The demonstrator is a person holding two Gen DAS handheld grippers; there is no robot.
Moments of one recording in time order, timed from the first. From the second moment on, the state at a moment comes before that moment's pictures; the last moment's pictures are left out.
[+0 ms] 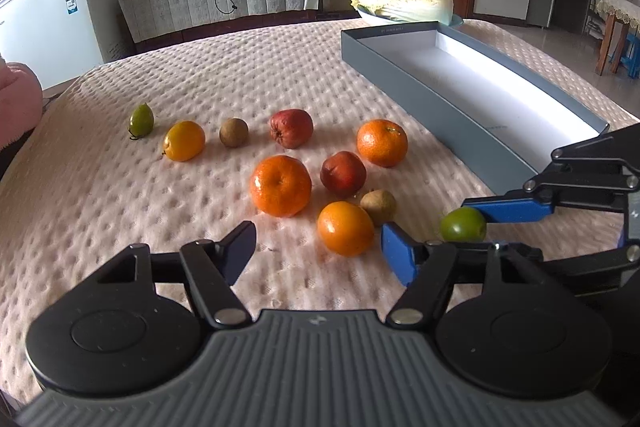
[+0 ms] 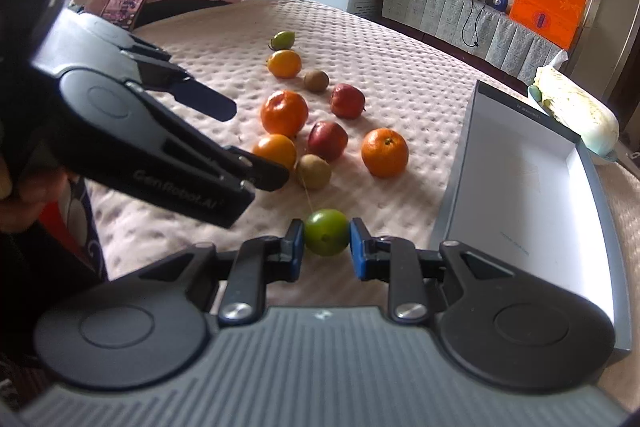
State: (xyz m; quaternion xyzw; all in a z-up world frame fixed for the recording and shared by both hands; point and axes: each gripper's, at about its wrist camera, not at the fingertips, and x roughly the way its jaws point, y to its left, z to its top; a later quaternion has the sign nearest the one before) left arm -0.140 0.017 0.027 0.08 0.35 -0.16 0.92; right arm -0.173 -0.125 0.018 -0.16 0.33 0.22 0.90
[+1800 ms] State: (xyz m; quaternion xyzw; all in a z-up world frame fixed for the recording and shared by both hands) left arm -0.130 0.024 0.034 0.01 0.35 -0.15 0.92; right arm -0.148 -0.127 0.047 -0.12 0.32 0.22 0.91
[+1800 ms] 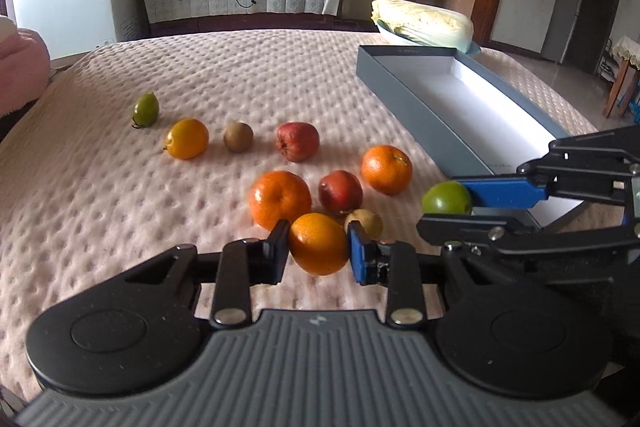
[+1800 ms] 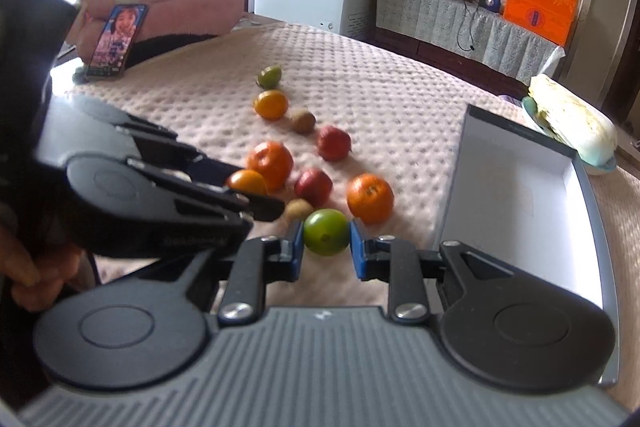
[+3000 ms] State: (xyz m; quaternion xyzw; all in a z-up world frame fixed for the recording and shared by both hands) left arm -0.081 -0.034 0.079 0.06 0.29 -0.12 0.95; right arm -0.137 -0.233 0.073 -0.05 0.31 0.13 0.94
